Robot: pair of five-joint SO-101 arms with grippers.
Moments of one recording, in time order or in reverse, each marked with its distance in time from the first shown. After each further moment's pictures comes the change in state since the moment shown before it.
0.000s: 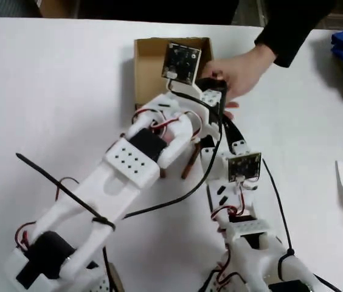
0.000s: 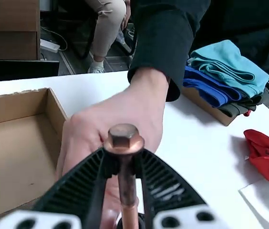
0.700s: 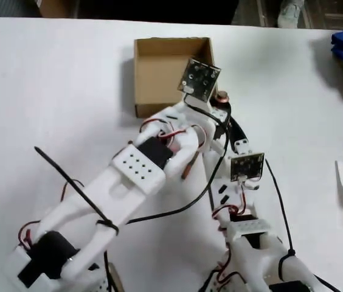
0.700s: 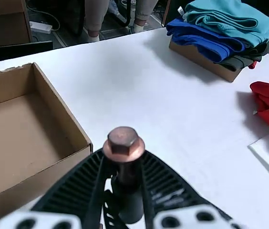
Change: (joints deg) left arm 2.6 0.0 3.8 1.1 -6.3; right arm 0.4 0.0 -0.2 0.0 -0.2
